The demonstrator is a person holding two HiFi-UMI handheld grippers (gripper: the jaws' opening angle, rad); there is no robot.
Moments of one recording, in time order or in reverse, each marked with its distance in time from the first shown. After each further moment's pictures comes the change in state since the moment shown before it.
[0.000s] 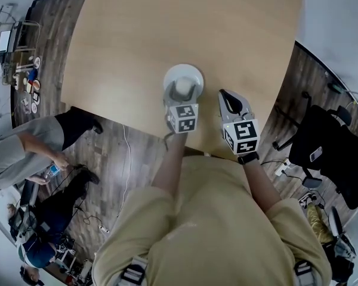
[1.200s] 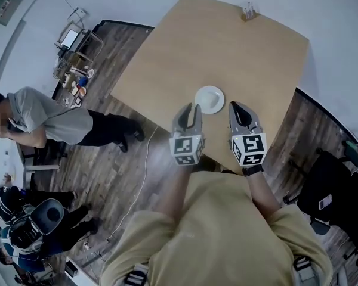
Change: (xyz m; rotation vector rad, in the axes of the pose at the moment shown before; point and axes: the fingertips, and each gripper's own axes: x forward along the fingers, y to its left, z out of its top) left arm -0.281 -0.034 0.117 -0.087 -0.557 0.133; right arm -0.157 0.076 0.085 -0.130 -0.428 0.107
